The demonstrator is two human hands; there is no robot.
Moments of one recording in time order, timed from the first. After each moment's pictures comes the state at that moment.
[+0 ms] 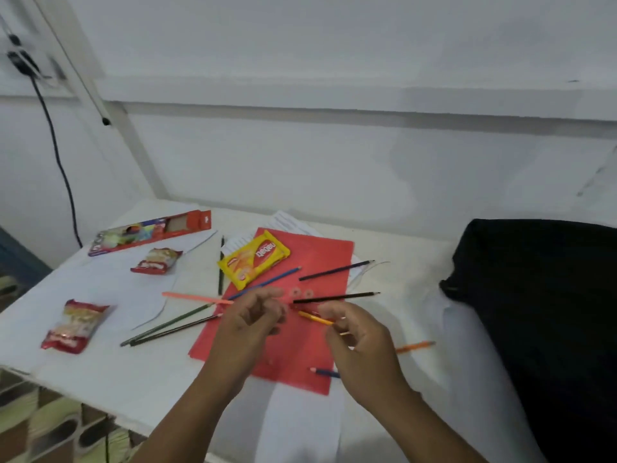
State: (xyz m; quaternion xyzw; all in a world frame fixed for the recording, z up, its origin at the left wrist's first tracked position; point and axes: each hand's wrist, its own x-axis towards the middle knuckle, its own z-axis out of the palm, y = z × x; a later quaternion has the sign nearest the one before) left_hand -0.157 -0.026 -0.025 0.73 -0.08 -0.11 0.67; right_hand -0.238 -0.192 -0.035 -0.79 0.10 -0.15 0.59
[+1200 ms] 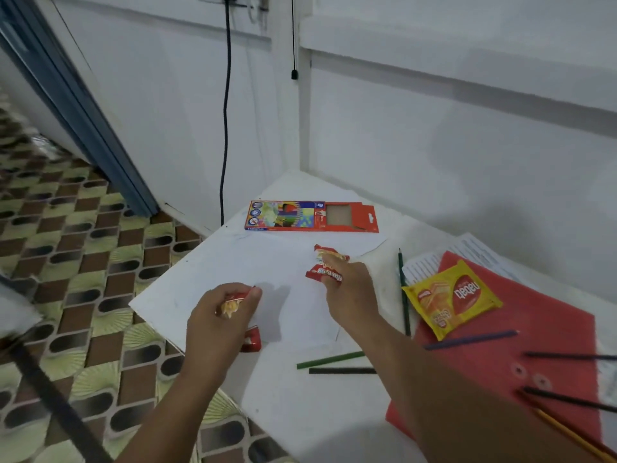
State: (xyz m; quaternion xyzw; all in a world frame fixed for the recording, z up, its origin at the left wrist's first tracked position) left_hand 0.001 0.285 -0.065 0.79 0.19 0.07 0.57; right_hand 0.070 0.085 -0.101 -0.90 0.09 0.01 0.43
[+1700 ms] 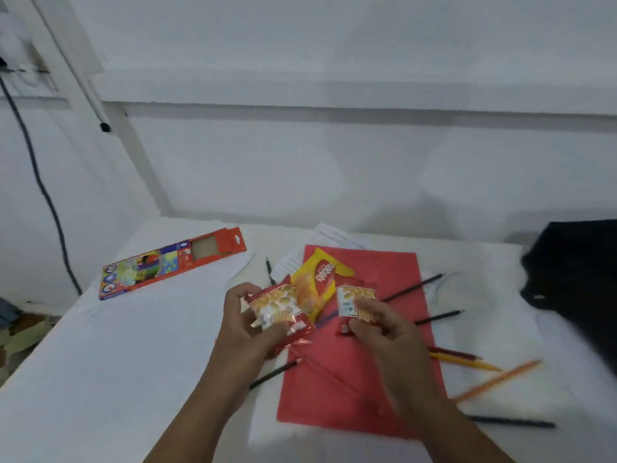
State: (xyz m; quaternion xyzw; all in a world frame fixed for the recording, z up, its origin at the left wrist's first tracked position) left_hand -0.016 0.105 -0.025 0.69 -0.06 -0.22 0.68; right_hand -0.115 -0.078 -0.044 -0.62 0.27 -0.19 0.72
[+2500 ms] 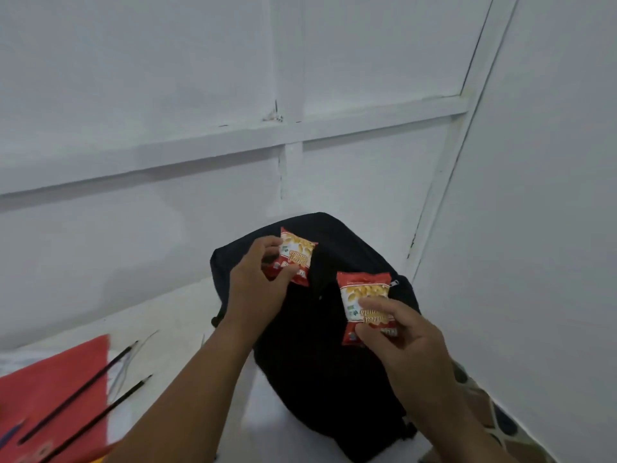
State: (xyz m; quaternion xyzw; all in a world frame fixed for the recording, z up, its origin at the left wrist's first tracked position) left_hand -0.229 -0.372 0.022 0.71 -0.49 -0.08 0.50; right_hand -0.462 -0.369 0.023 -0.65 0.39 -0.44 0.47
